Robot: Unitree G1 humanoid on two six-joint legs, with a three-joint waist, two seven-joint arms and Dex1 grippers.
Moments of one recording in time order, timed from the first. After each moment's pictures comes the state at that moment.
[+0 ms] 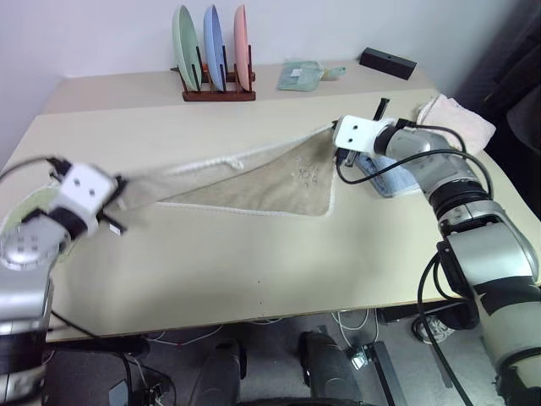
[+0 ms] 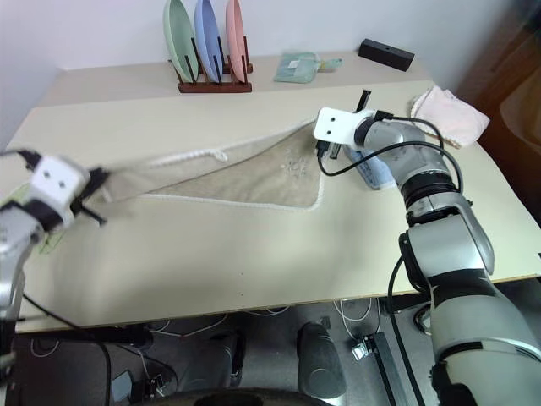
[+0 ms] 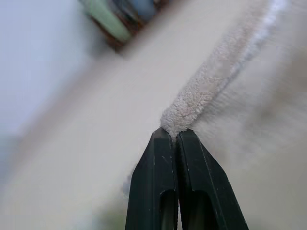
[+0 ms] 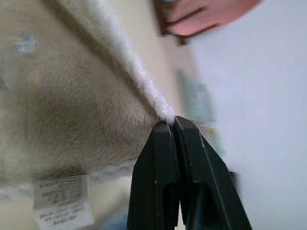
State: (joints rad) left arm -0.27 0.78 0.31 -0.03 -0.08 0.16 -0.57; right arm -1.23 -0.58 0.32 1.16 -0.43 -0.55 0.44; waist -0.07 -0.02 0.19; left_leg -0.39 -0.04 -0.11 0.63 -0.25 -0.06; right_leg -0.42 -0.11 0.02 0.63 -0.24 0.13
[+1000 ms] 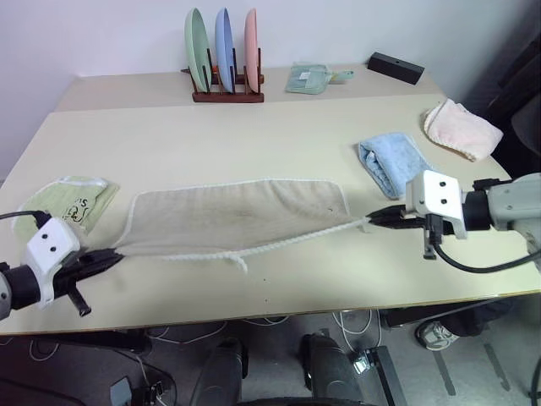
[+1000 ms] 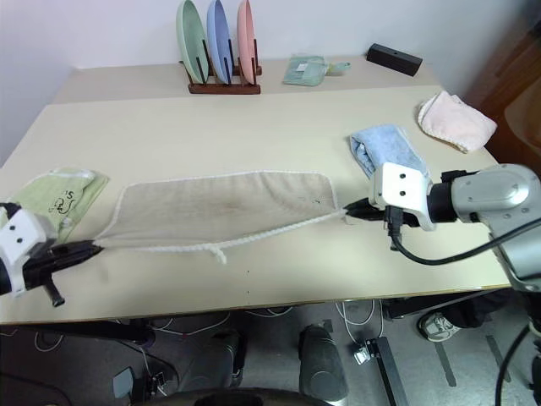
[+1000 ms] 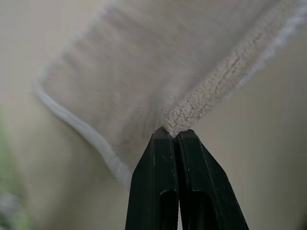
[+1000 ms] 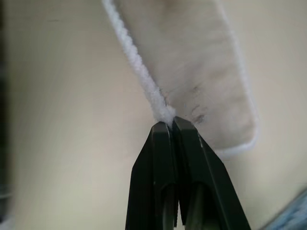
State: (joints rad) left arm 0.35 0.95 0.61 -0.37 -0.41 0.46 -1.05; right arm -0.35 -1.12 -0.04 -0.33 0.37 0.40 1.23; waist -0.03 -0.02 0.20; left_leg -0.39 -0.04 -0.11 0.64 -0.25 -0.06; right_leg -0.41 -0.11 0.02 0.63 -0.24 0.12
